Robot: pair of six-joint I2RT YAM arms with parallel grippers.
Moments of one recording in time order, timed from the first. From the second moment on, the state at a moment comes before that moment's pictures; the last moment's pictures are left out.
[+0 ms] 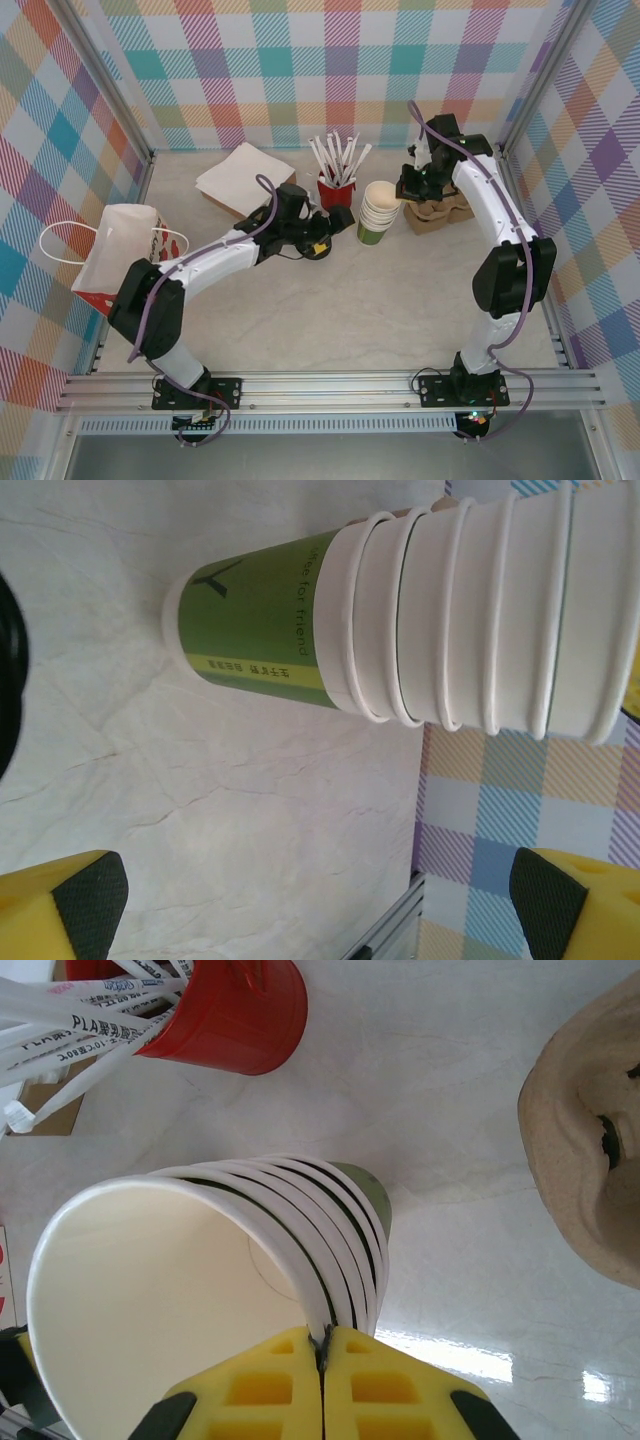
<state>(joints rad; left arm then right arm) -0.63 1.64 1.15 -0.12 0.43 -1.10 0.20 1.83 1.84 -1.19 -0.34 0.28</state>
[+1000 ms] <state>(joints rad) -0.64 1.83 1.23 0.09 0.46 -1.28 0.19 1.83 1.81 -1.20 -0.36 0.29</state>
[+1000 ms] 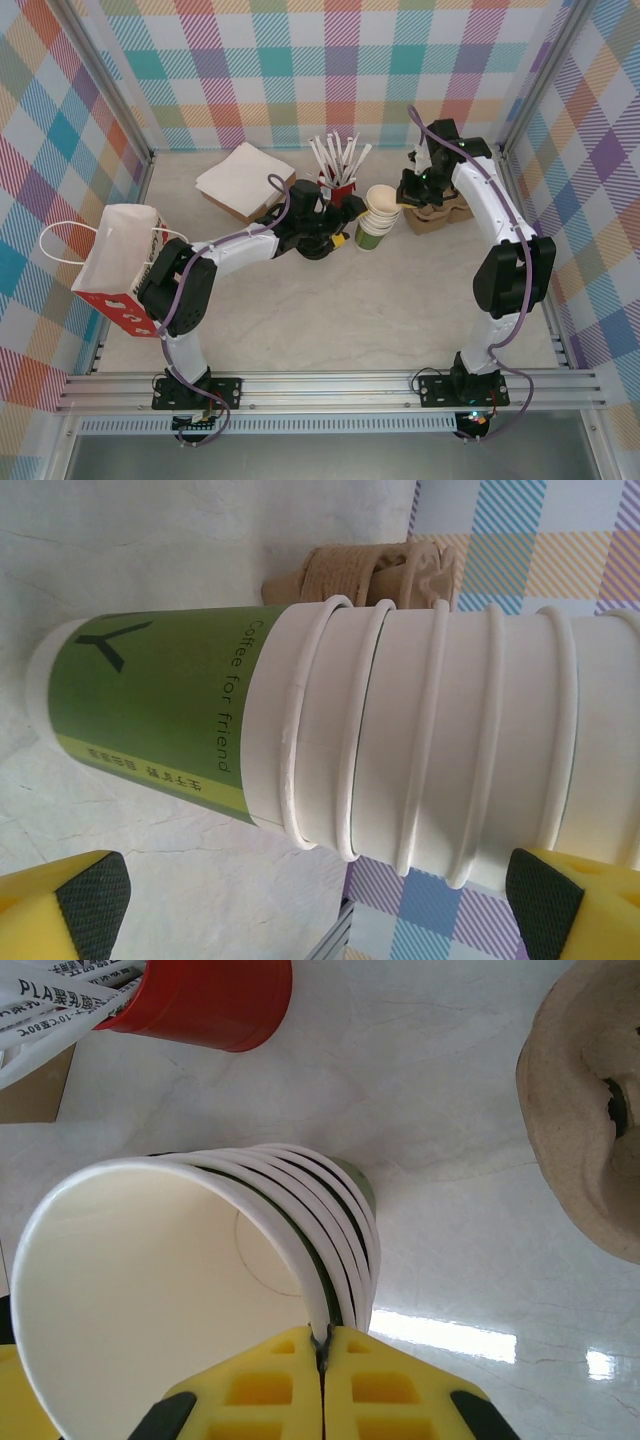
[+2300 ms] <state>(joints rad) -0.64 1.84 1.23 0.10 0.45 -1.29 0.17 1.83 1.78 -1.20 -0.41 0.34</state>
